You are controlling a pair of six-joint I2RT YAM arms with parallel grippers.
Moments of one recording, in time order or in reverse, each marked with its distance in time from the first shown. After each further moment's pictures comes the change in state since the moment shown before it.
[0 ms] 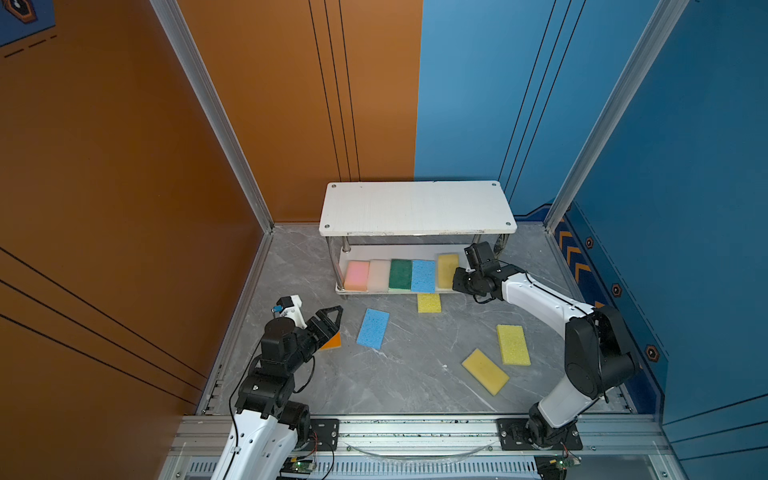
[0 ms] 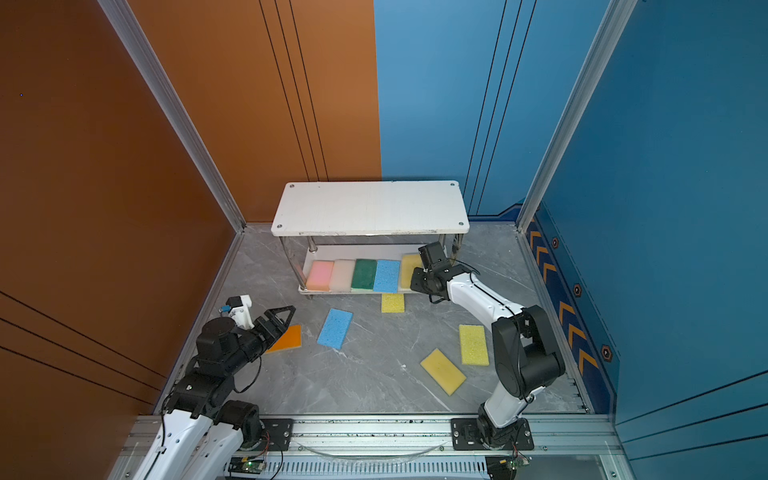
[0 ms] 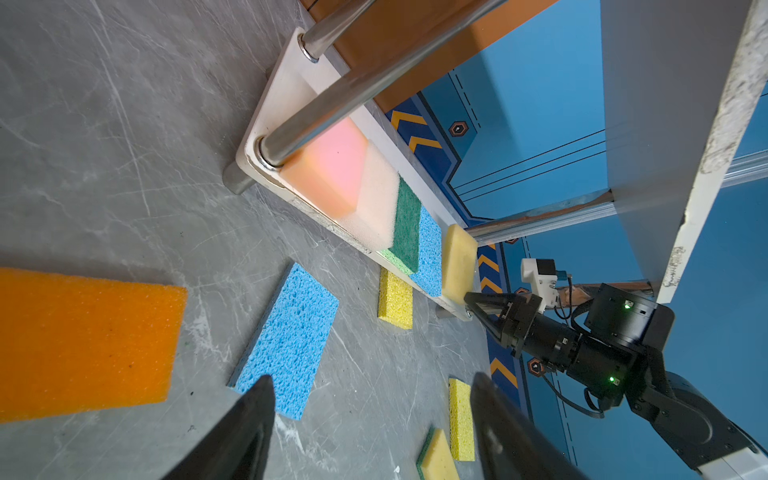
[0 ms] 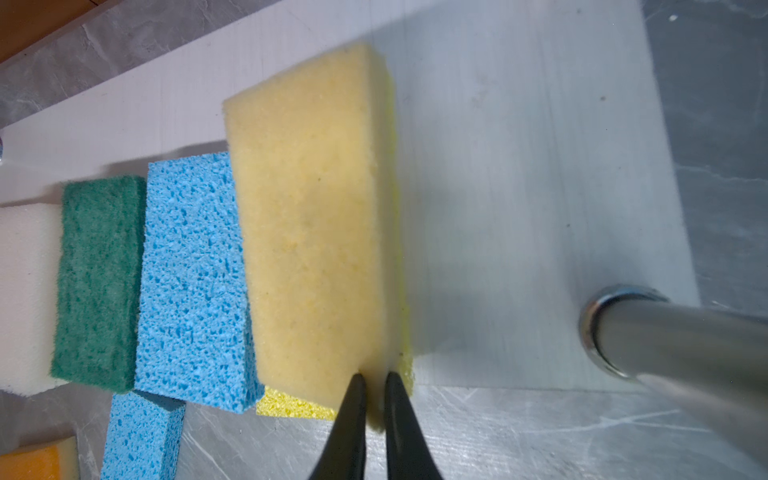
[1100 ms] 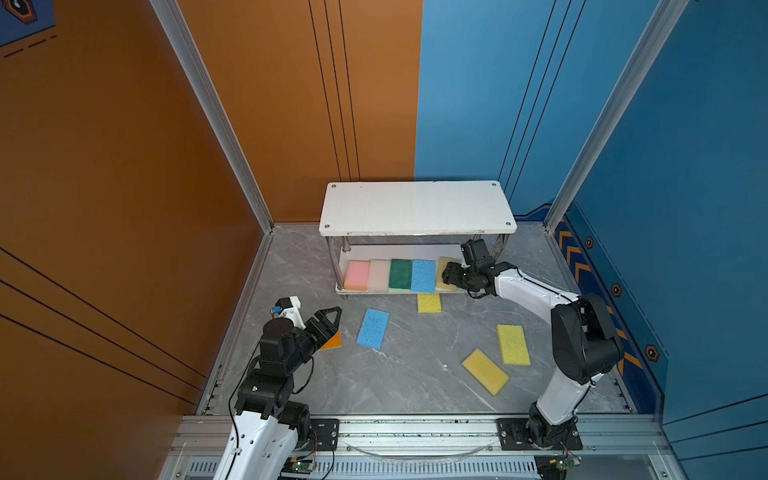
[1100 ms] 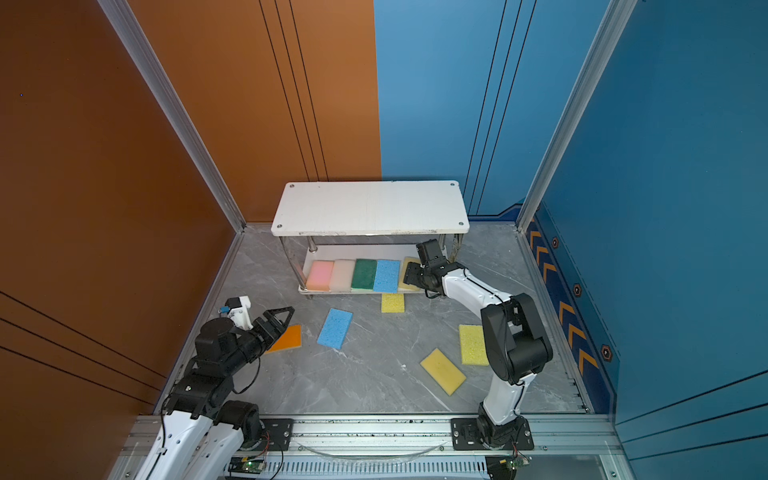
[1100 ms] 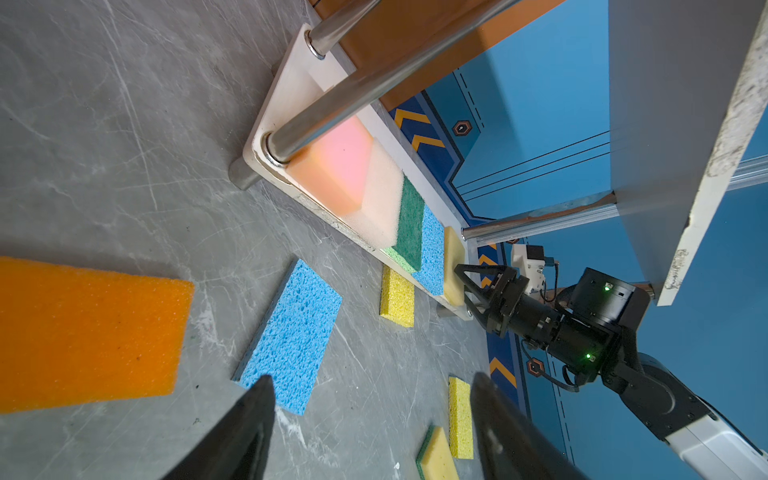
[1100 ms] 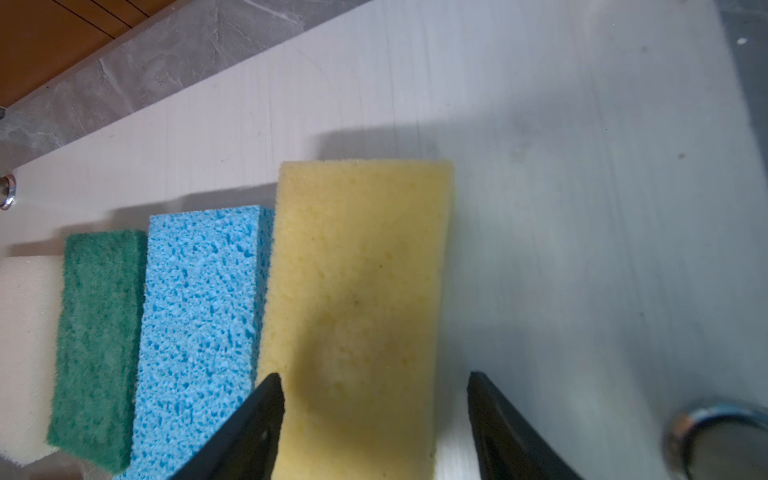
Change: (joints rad) left arm 0.028 -0.007 -0.001 -0.020 0.026 0.000; right arm -0.013 0.106 0.044 0.111 -0.019 0.013
